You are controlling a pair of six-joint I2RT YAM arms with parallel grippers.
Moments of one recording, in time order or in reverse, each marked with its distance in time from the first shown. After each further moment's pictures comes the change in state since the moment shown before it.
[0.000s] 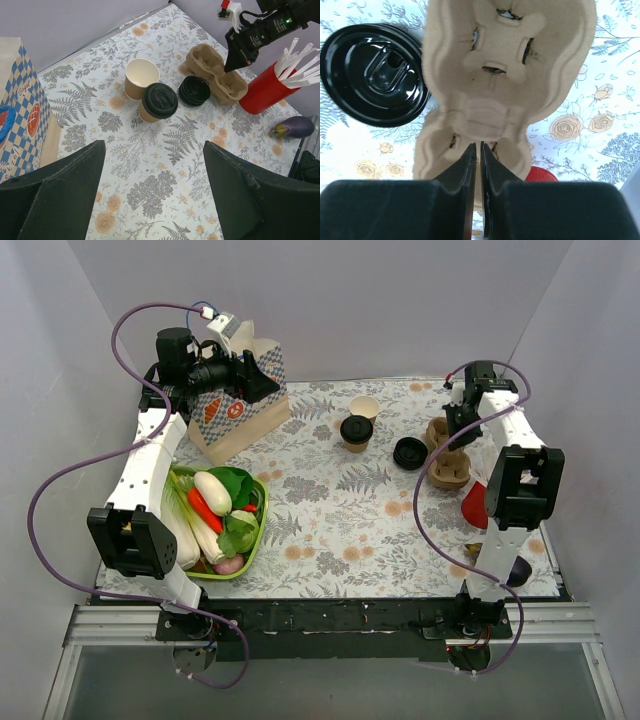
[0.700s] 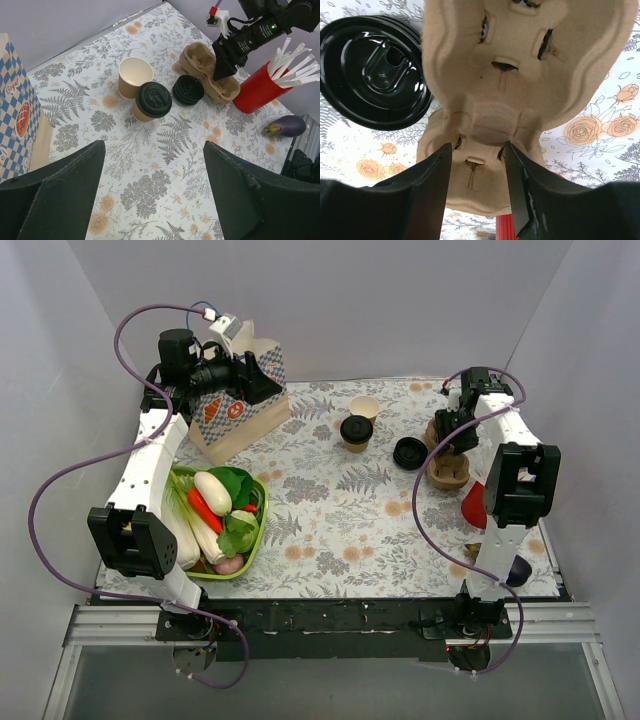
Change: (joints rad) left arm -0.006 -0.001 -0.006 0.008 0.014 -0.024; right arm 0.001 -0.003 -0.032 0.013 -0.029 0.018
